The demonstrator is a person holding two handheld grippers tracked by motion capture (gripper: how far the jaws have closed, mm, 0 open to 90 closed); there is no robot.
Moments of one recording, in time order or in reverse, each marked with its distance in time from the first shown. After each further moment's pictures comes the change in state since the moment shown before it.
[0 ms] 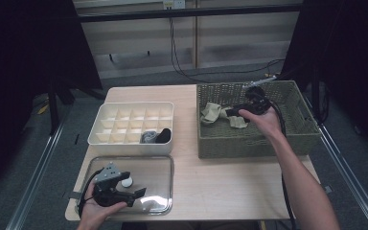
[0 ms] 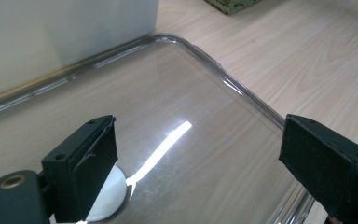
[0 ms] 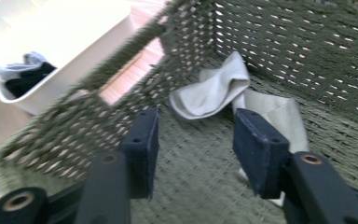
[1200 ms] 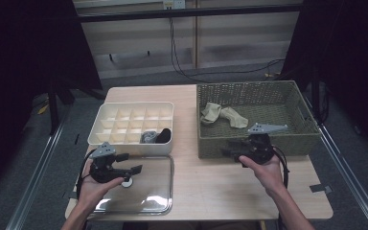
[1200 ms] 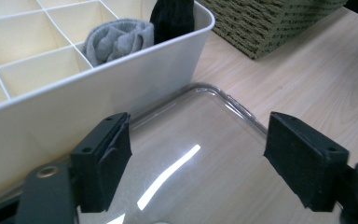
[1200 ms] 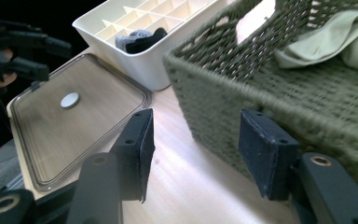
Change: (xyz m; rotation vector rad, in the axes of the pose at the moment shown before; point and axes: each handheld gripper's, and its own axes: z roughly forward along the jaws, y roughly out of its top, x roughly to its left) left arm 0.037 0.037 -0.003 -0.058 0.026 -0.016; right arm 0.097 -0.101 -0.038 -0.185 0.132 0.017
